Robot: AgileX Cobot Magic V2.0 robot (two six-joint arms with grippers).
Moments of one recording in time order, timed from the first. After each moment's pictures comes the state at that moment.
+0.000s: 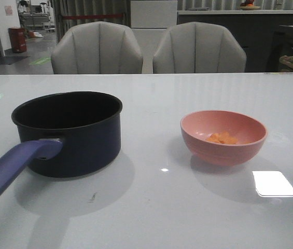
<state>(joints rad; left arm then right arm) -0.24 0.13 -0.31 -0.02 0.35 -0.14 0.14 0.79 -0.44 0.04 0.15 0.10</state>
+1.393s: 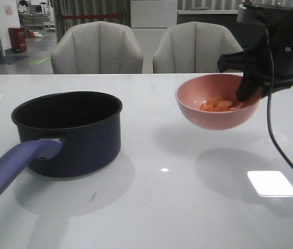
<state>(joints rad) -0.24 0.13 -0.31 -0.02 0.35 -0.14 0.25 1.70 -1.12 0.11 0.30 0.11</state>
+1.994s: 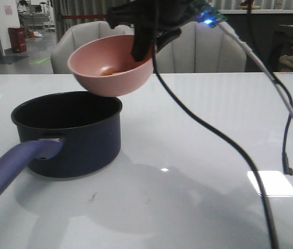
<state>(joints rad) -0.24 0.13 -0.31 -0.02 0.35 -0.14 0.59 1.96 -1.75 0.05 0.68 0.00</state>
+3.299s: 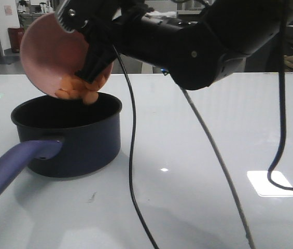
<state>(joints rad) -0.24 0.13 -0.31 -0.02 0.35 -0.14 0.70 2.01 -1.17 -0.08 -1.00 -0.84</state>
